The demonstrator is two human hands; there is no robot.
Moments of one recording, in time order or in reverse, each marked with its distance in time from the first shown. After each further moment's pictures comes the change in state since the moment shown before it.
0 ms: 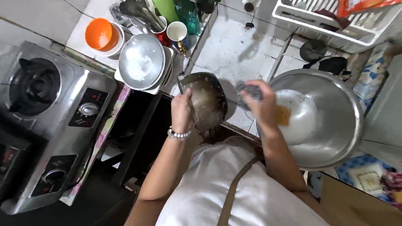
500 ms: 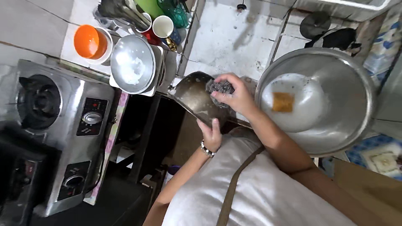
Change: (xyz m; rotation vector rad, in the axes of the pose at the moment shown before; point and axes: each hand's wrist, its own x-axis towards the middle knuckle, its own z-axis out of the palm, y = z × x) left_hand -0.057 -0.113 0.032 -0.009 -0.153 0.653; right_hand 0.013 0.003 0.041 0.281 -0.168 0.076
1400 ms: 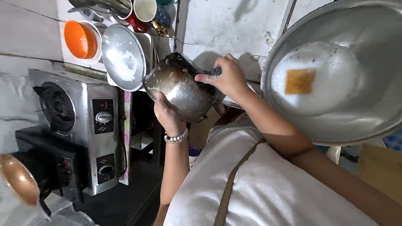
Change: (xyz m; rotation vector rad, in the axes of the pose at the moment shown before) left_hand 0.096 0.043 -0.051 0.093 0.316 -0.430; right_hand 0.027 0.010 0.013 -0.394 -0.098 0.367
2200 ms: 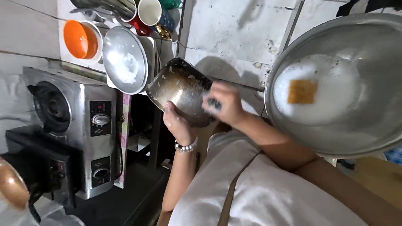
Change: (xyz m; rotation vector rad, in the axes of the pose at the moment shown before) left_hand -0.013 -0.009 0.017 -0.014 0.132 -0.016; right_hand -0.027 0.013 0.043 0.235 0.320 -0.665
